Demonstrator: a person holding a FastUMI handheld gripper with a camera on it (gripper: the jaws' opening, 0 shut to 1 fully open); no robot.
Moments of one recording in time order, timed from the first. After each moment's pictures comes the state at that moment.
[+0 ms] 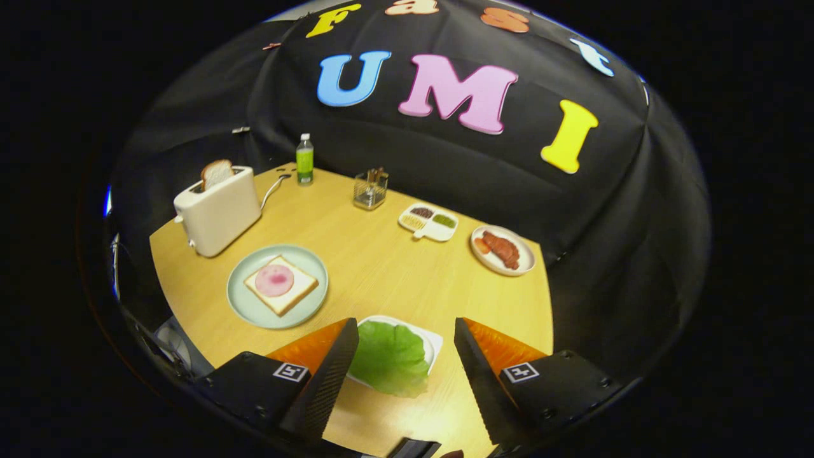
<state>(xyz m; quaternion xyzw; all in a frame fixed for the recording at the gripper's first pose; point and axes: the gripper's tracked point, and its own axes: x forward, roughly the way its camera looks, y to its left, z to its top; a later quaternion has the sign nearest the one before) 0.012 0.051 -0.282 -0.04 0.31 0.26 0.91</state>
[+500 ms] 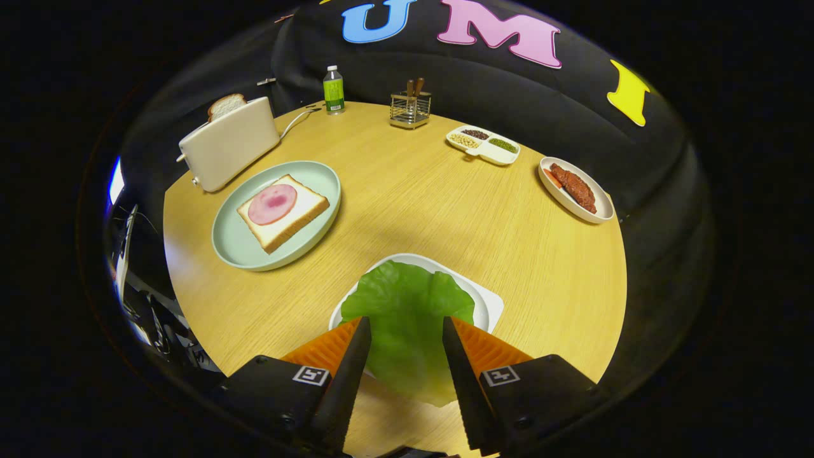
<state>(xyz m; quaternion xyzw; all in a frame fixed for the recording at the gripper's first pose) 0.012 0.084 -0.401 -0.07 0.42 0.33 0.84</state>
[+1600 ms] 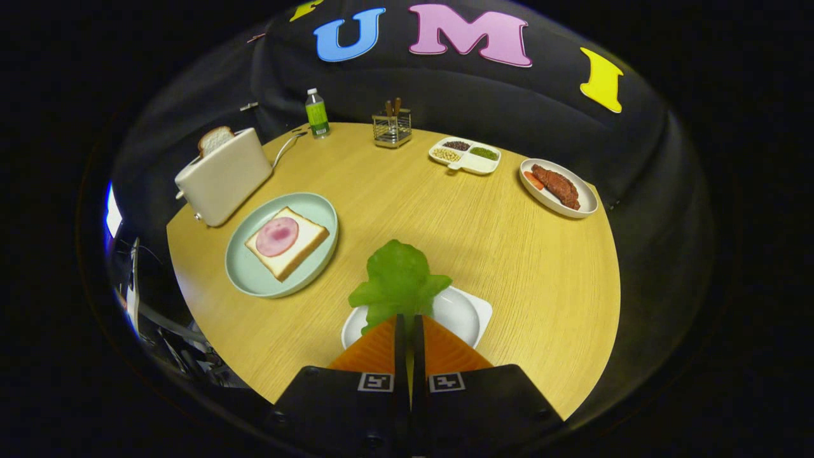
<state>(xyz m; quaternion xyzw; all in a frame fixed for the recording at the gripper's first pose) 0.022 0.074 -0.330 0.01 0.39 0.30 0.87</state>
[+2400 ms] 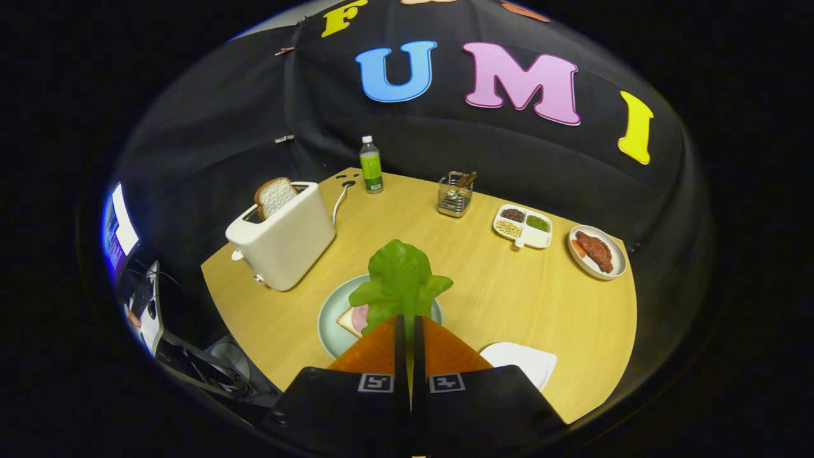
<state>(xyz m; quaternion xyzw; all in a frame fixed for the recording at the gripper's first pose) 0.001 0.225 -0.225 0.03 0.32 0.35 0.88</state>
